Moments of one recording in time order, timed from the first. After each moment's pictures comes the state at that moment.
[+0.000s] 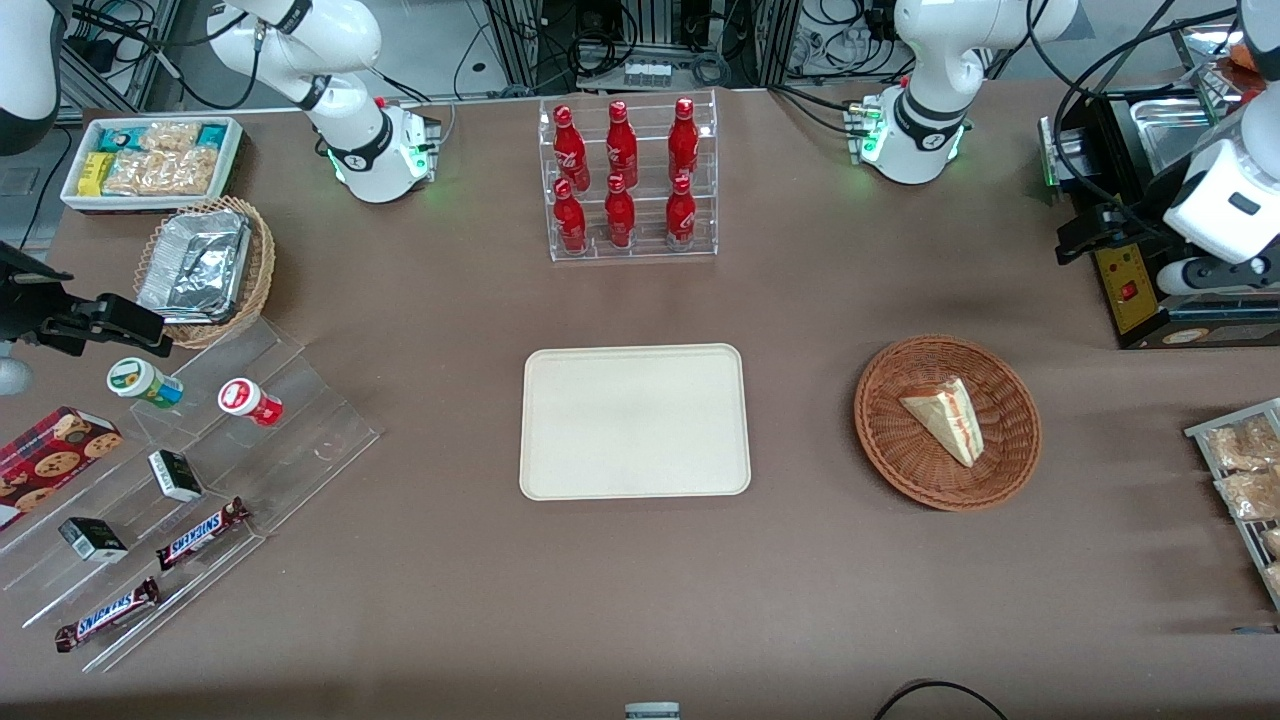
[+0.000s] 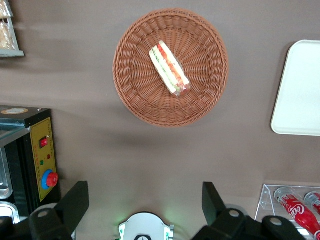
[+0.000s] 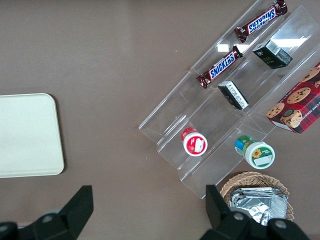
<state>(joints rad) -0.05 -0.10 0.02 -1.70 0.00 1.47 -0.11</state>
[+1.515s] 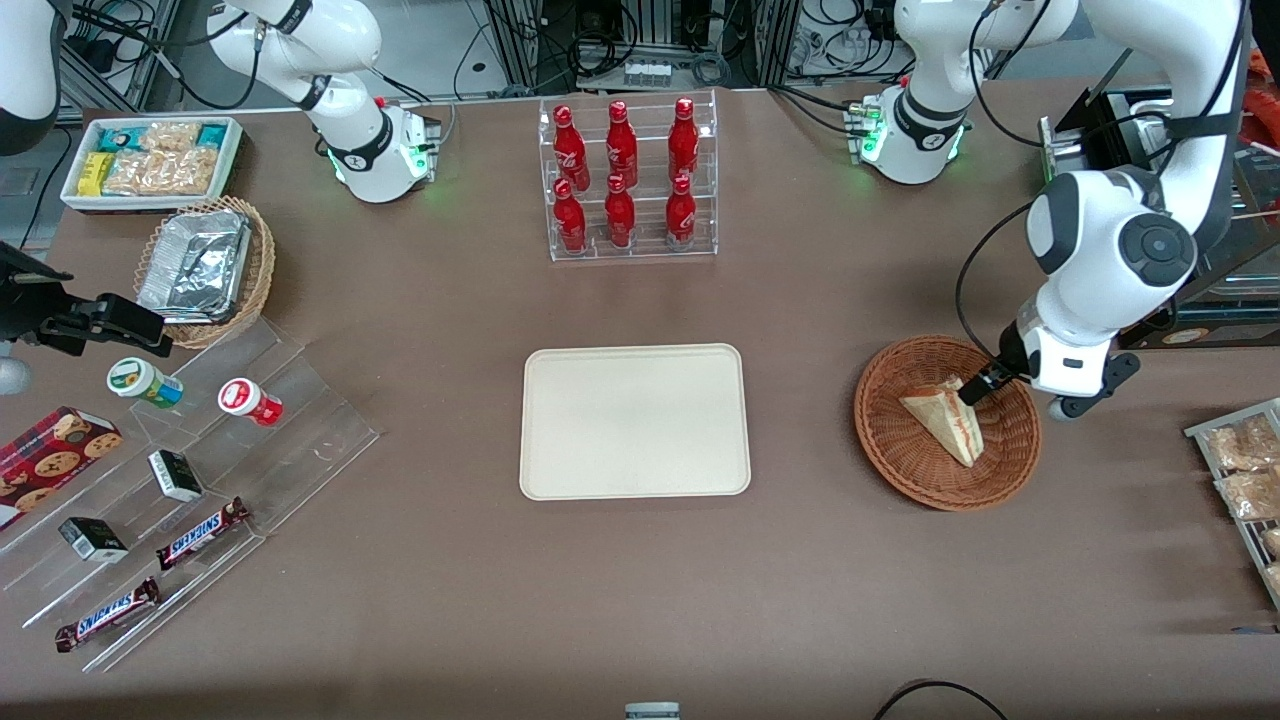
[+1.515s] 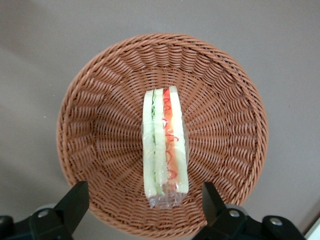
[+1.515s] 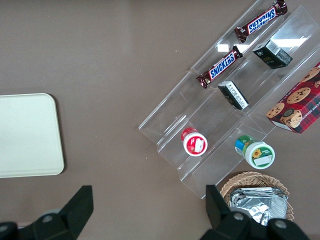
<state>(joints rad) -0.08 0.09 0.01 -2.23 -0.01 2.36 -0.68</state>
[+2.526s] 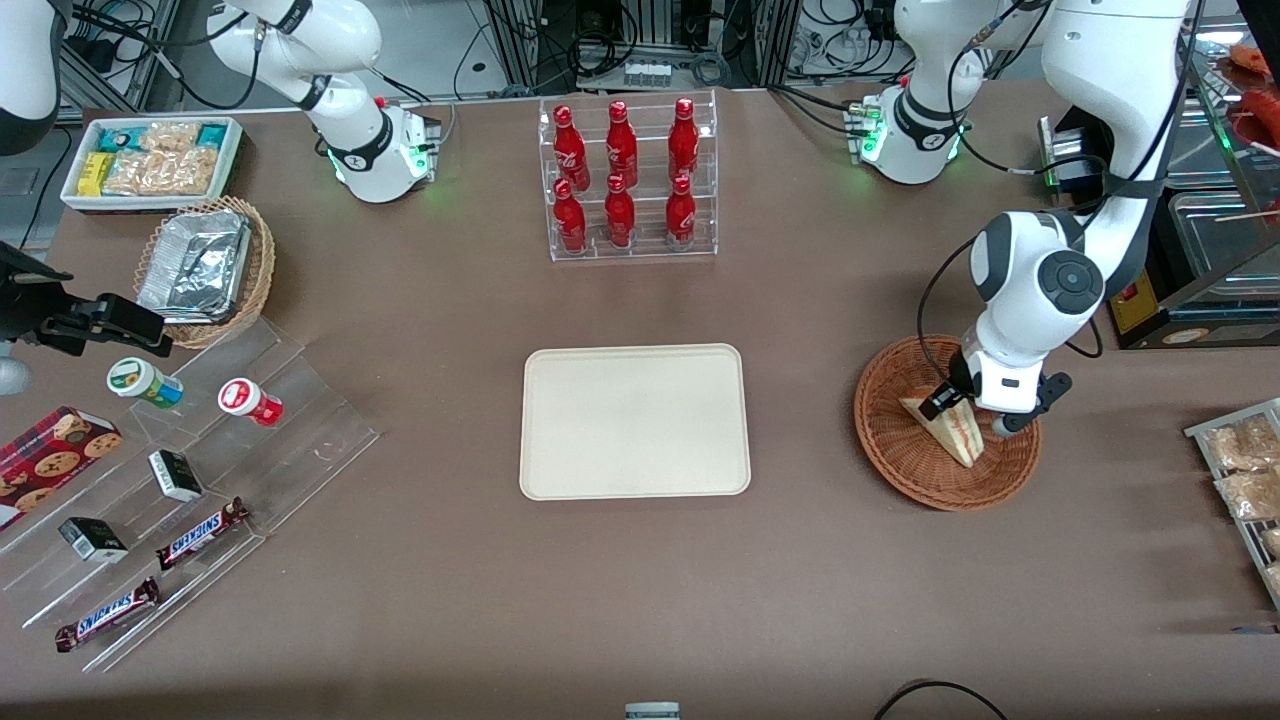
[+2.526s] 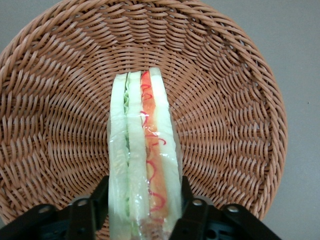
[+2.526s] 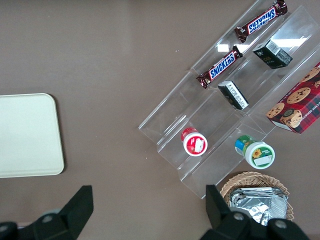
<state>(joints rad) -0.09 0.23 -0.03 -2.30 -0.01 2.60 -0.73</state>
